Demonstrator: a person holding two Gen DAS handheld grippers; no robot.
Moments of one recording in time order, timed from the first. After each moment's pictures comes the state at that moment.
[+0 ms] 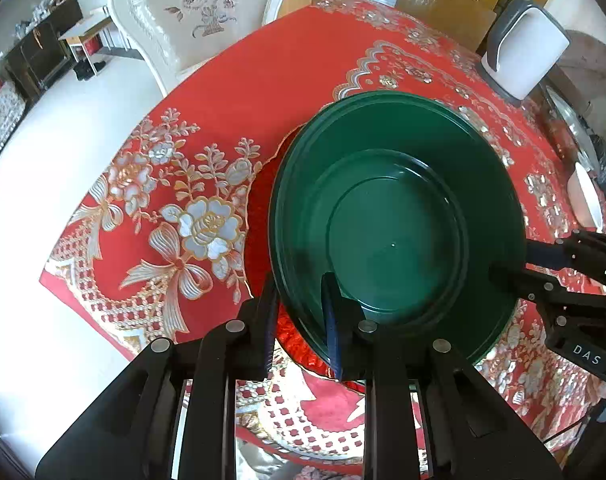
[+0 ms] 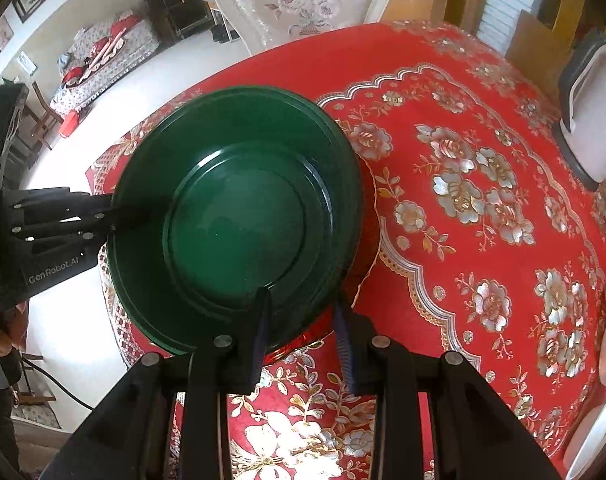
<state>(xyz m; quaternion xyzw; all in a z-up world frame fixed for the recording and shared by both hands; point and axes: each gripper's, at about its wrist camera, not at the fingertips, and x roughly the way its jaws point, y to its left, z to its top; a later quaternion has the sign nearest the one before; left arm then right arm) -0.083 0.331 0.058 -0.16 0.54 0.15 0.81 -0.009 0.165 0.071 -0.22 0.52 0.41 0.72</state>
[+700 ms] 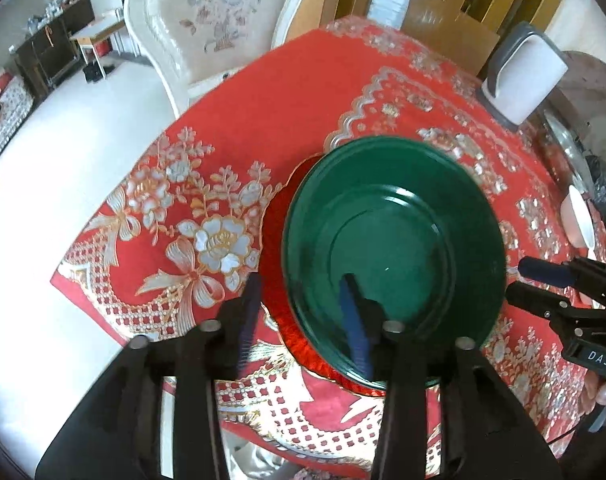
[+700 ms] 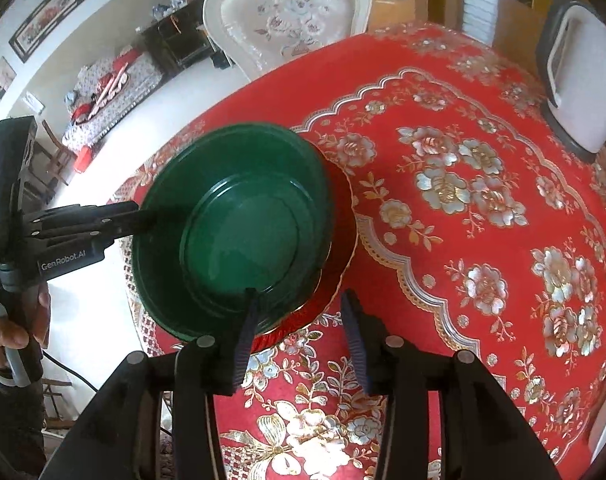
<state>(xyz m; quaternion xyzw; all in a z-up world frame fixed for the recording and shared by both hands) -0.091 0.332 0.086 -0.17 0.51 0.17 0.83 -0.003 0.131 0.091 -0.15 0.52 0.43 0.73</state>
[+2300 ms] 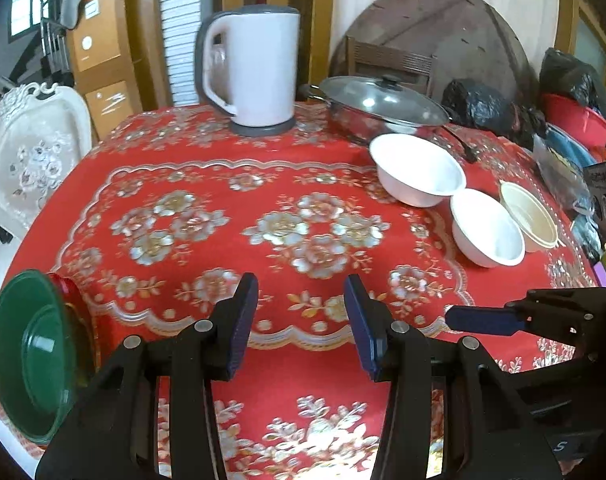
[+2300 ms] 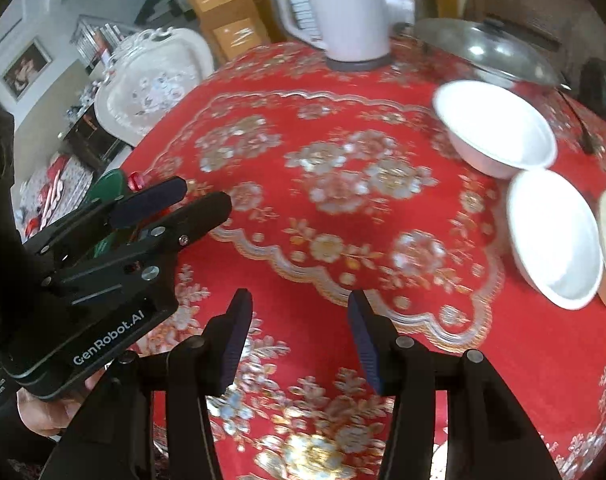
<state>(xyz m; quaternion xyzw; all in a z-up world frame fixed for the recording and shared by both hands) 0.020 0.018 0.097 -0.01 0.40 -0.03 0.92 0.017 -0.120 0.091 -0.01 0.51 0.28 0.81</state>
